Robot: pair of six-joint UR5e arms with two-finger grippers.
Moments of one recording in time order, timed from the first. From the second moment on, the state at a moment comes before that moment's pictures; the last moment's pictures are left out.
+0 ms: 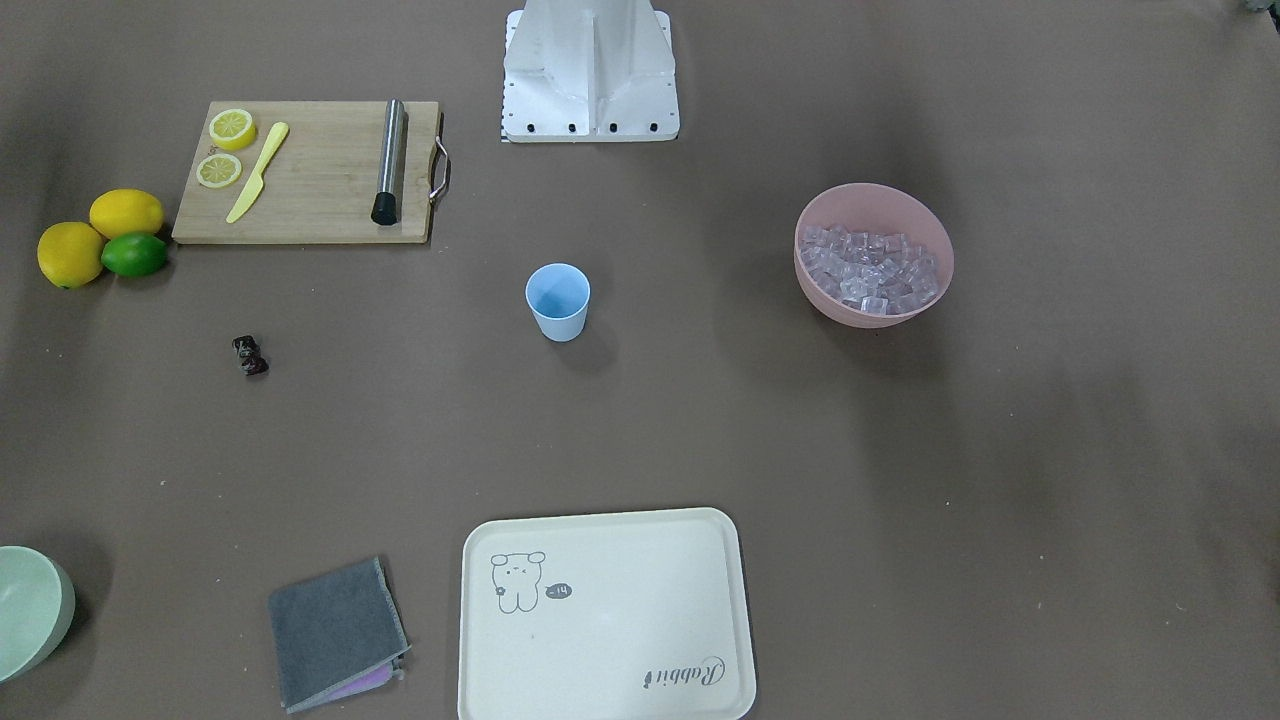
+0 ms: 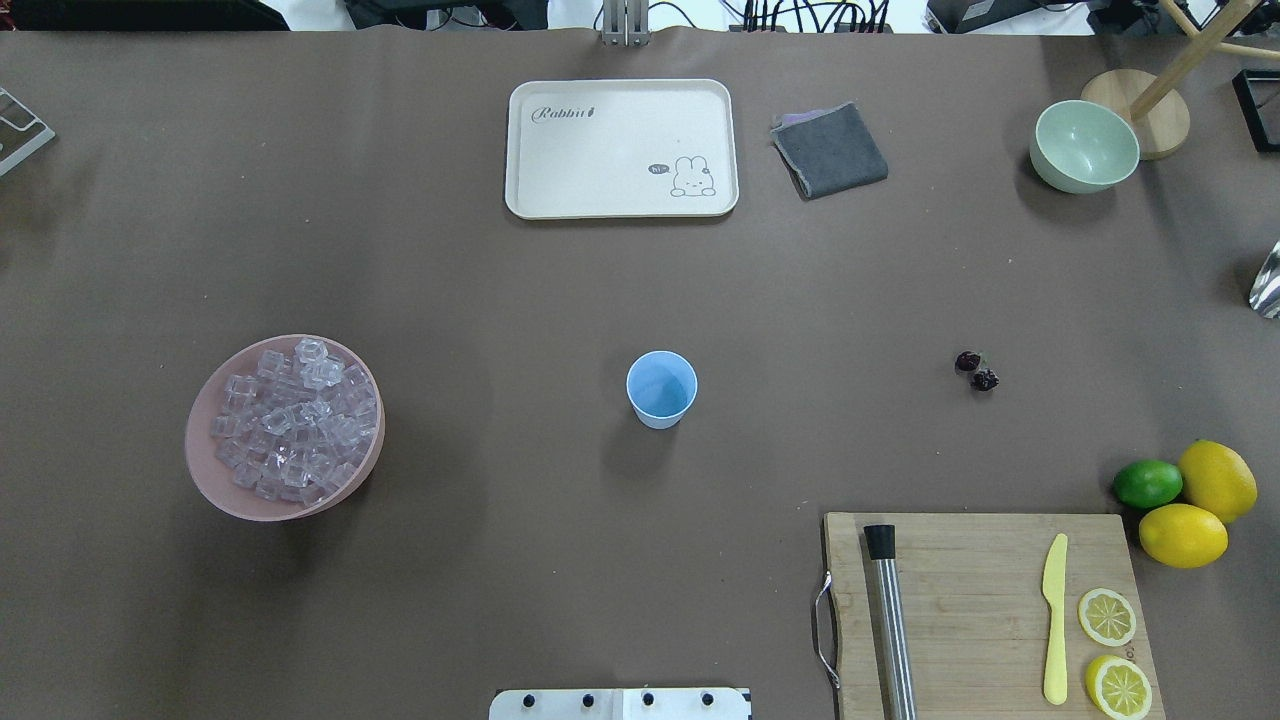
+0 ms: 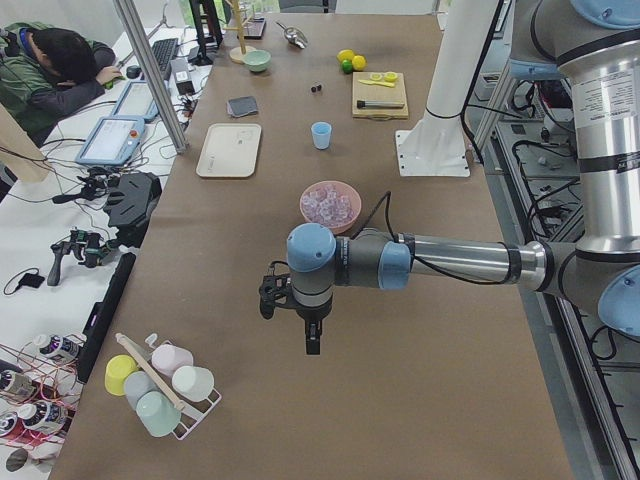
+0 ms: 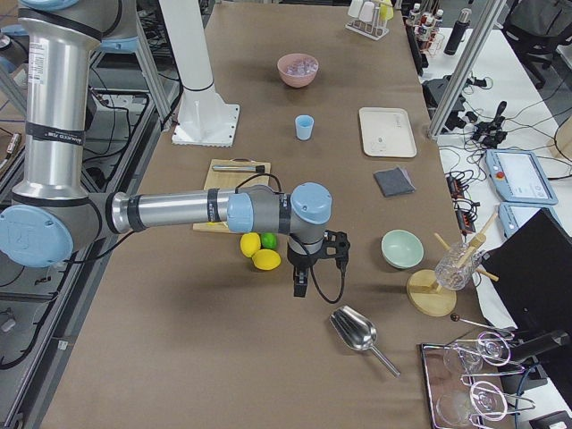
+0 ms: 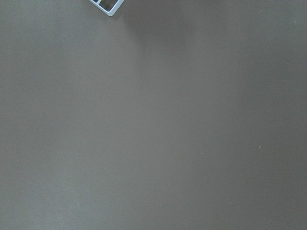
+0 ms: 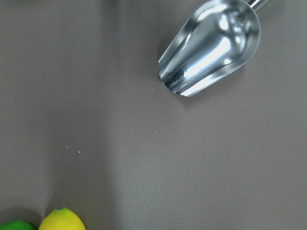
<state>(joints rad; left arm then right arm) -1.55 -1.36 -1.85 -1.56 -2.31 -0.07 1.49 -1.71 1.83 -1.66 2.27 0.06</state>
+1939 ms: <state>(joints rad) -1.37 -1.50 -1.81 -2.14 -2.30 -0.33 1.53 -1.64 1.92 -1.60 2.24 0.07</state>
